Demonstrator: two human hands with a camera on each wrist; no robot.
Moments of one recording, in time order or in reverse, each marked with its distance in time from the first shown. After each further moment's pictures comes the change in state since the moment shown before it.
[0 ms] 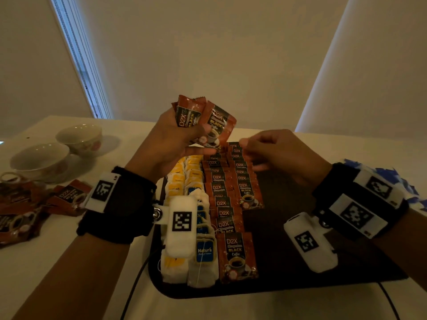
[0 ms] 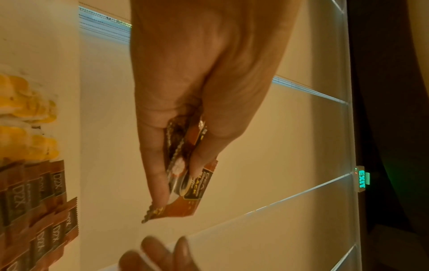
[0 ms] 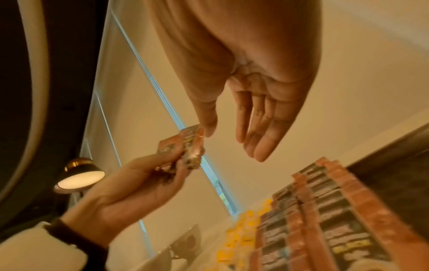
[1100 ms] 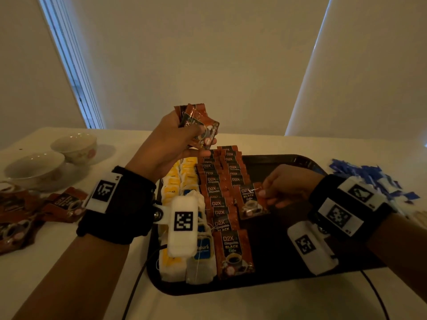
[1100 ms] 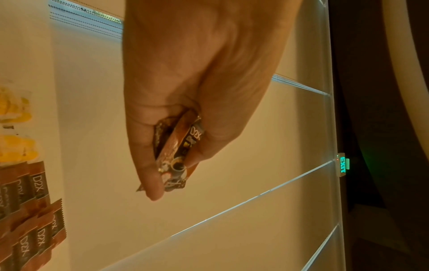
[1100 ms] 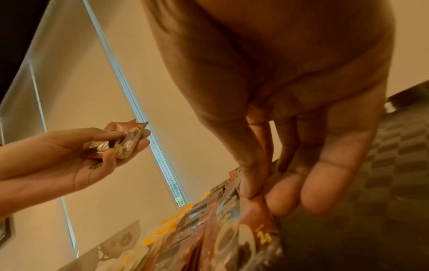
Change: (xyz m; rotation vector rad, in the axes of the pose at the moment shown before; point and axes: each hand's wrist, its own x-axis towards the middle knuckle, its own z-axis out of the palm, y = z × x) left_hand -0.006 0.007 0.009 0.082 -0.052 -0.010; right_hand -0.022 0.023 -0.011 -0.369 -0.171 0.546
